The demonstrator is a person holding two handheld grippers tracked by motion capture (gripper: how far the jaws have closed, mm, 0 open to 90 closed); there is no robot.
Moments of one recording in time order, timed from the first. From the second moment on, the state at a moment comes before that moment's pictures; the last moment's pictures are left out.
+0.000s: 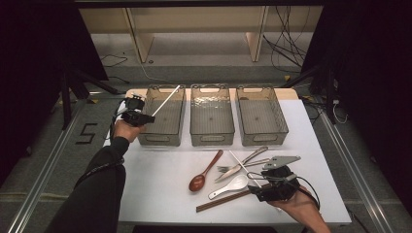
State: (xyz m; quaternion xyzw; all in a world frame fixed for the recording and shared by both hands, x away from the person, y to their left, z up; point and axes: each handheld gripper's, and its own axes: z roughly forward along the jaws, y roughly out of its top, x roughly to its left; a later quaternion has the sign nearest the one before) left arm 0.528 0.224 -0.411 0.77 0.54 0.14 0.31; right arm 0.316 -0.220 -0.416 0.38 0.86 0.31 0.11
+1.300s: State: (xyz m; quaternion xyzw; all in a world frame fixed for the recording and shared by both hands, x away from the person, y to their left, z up) left arm 0.402 0.204 -0.374 0.80 0.40 0.12 0.43; right arm 0.321 -0.231 -0.435 0.43 0.88 0.20 0.07
